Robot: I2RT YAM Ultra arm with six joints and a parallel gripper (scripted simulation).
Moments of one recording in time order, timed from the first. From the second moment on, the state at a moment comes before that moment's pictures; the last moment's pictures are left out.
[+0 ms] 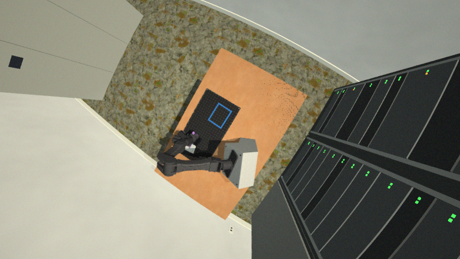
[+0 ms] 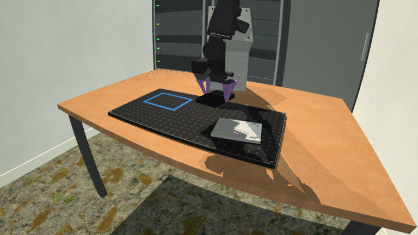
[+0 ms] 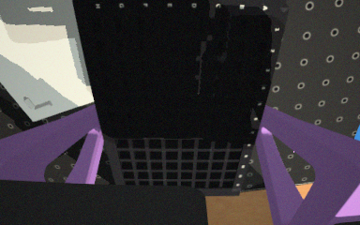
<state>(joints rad) 0.20 1.61 0.97 -0.01 -0.20 0.47</state>
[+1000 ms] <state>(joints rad) 0.40 1.64 1.19 -0.19 -0.03 0.60</state>
